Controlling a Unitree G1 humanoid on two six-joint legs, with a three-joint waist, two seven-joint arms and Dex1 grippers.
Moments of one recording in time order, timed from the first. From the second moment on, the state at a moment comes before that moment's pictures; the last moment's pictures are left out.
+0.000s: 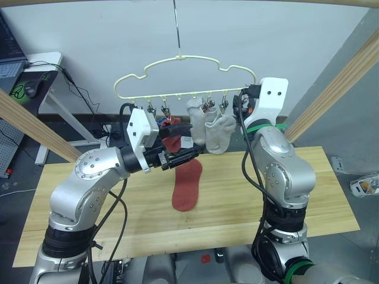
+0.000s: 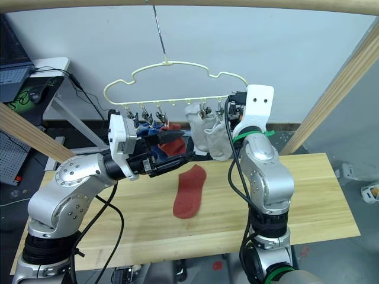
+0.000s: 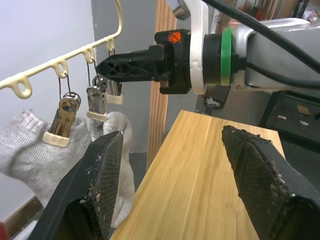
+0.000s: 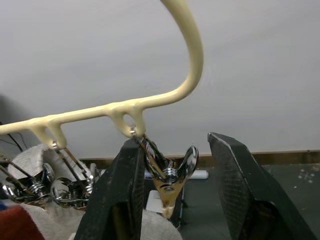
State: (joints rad) left arm -0.37 0.60 0.05 -0.47 -0.64 0.54 -0.80; right arm -0.67 0.13 -0.08 -0.42 0.10 0.94 -0.14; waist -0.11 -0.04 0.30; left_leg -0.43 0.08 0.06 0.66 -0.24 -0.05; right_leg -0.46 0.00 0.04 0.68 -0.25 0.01
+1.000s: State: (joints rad) left arm -0.36 0.60 0.05 -0.47 -0.63 0.54 -0.80; right arm -0.68 0.13 -0.07 -0.41 0.16 0.93 -0.14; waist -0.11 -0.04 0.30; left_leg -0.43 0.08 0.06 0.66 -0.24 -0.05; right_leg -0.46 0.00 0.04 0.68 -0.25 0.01
